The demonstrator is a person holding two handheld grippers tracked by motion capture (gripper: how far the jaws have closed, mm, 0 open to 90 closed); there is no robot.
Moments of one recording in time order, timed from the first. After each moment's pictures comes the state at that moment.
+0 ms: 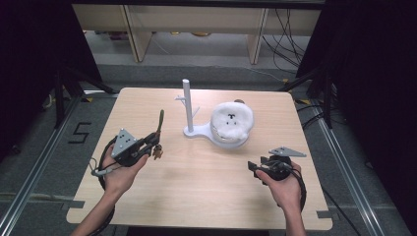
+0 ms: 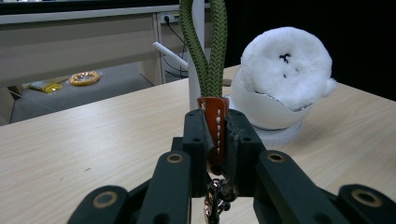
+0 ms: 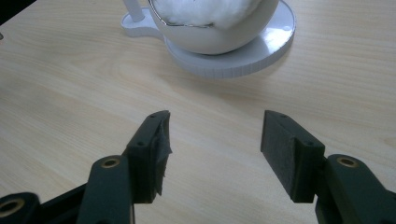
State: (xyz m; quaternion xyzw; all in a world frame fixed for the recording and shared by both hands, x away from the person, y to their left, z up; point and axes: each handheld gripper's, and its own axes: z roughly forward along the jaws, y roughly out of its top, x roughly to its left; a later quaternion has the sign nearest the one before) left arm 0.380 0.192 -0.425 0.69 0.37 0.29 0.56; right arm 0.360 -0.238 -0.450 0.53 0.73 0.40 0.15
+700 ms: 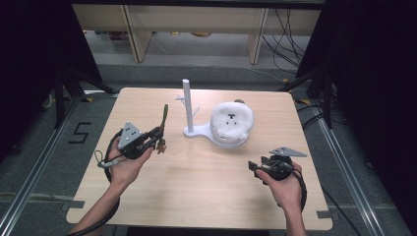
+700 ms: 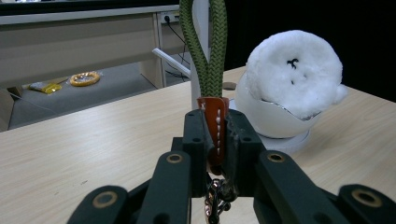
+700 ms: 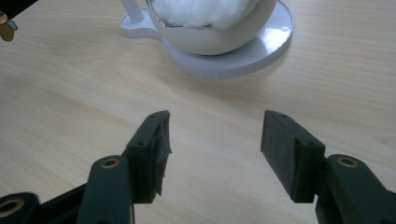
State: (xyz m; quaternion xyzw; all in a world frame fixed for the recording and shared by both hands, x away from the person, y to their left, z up) left arm 0.400 0.184 -0.421 0.69 0.37 0.29 0.55; right arm 0.361 -0.239 -0.450 0.53 0.73 0.40 0.15
